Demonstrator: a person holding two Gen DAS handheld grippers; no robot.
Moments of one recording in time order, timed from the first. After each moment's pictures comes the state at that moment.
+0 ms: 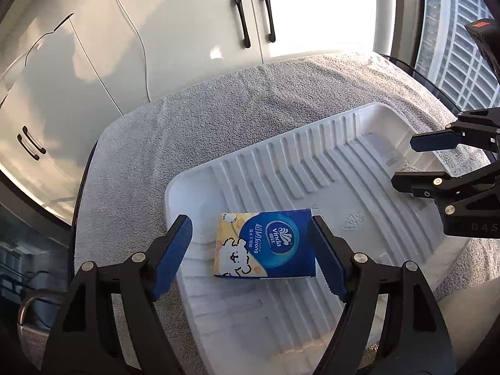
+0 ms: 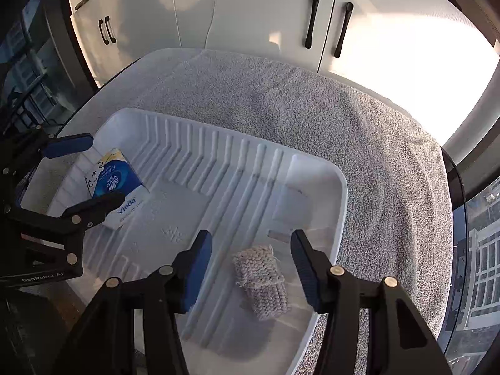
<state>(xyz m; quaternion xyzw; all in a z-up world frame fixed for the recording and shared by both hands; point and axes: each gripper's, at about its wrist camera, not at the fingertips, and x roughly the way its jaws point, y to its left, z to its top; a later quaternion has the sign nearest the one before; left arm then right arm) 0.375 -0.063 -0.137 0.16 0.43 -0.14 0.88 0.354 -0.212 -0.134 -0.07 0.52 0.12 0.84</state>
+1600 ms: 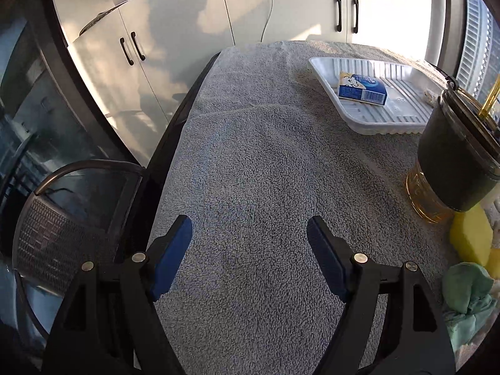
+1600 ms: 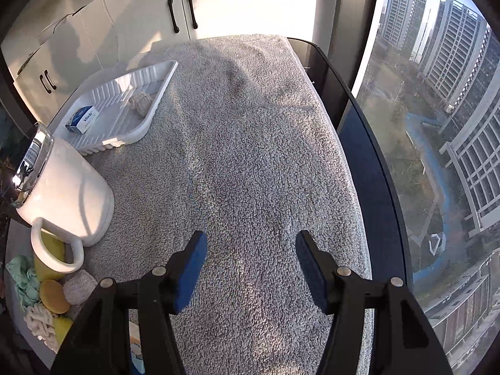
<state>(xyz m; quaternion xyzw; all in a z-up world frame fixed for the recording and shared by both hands) 0.178 0.099 -0.151 0.08 0.44 0.00 0.89 0.102 -0.354 -0.129 0.06 0.52 -0.06 0.85</state>
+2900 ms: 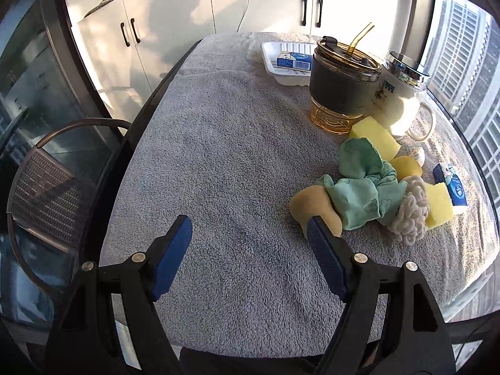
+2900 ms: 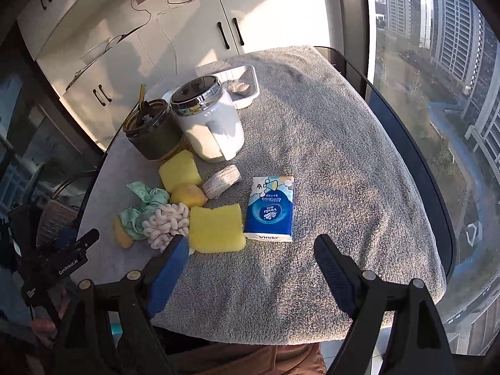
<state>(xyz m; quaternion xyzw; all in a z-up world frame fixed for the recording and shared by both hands) 0.029 0.061 -0.122 0.04 0.46 -0.04 0.89 -0.059 -0.232 -0.052 0.14 0.48 -0.01 0.87</state>
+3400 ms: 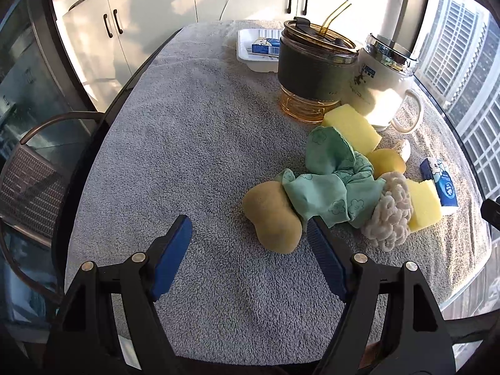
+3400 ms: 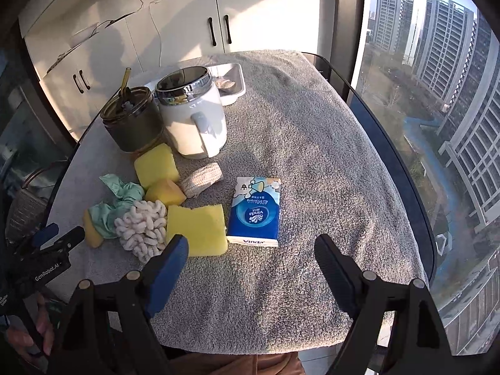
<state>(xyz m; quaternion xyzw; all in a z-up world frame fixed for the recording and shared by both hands) 0.039 0.023 -0.139 0.03 0.49 -0.05 0.87 -0.049 -0.216 -0.065 0.08 0.49 -0.07 0.87</state>
